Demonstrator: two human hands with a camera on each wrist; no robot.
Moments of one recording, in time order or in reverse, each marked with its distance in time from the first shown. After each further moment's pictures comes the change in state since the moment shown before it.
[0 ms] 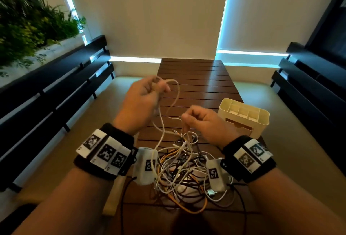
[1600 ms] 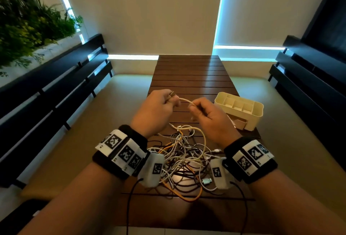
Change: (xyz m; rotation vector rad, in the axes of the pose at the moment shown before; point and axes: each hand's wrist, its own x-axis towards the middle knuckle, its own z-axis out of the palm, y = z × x) left_hand -0.014 -0.007 0.046 0.423 -0.071 -0.091; right_hand -0.031 0.005 -0.007 -0.201 0.292 -0.094
